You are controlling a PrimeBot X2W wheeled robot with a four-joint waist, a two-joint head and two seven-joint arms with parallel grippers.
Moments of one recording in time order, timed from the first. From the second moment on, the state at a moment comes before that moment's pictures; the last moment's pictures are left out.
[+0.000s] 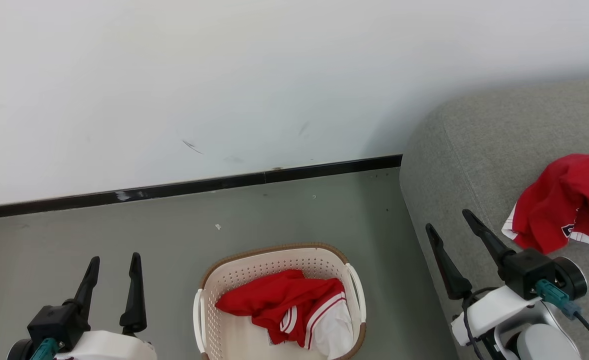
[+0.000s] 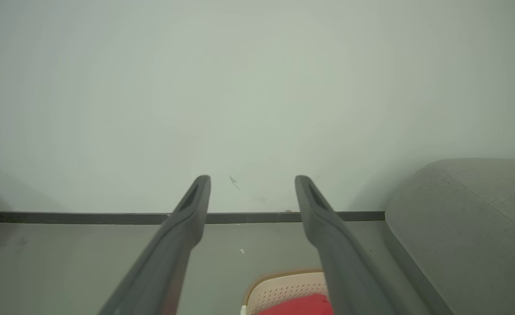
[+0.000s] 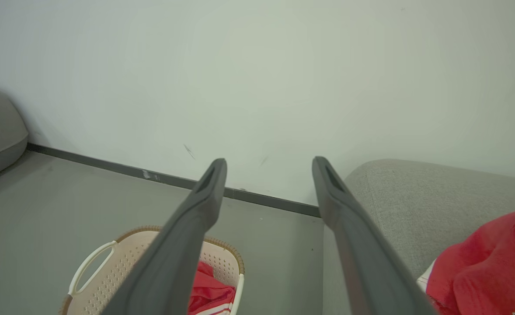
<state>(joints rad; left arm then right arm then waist) -0.04 0.19 -0.18 0.11 -0.48 0.17 -0.25 -0.12 -0.10 0.12 0.13 -0.03 0.12 -0.26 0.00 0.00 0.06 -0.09</state>
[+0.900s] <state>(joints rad) 0.05 0.17 -0.16 0.10 -0.45 0.15 -0.25 0.04 -0.05 0.07 0.07 -0.04 0.12 -0.26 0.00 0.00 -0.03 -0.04</state>
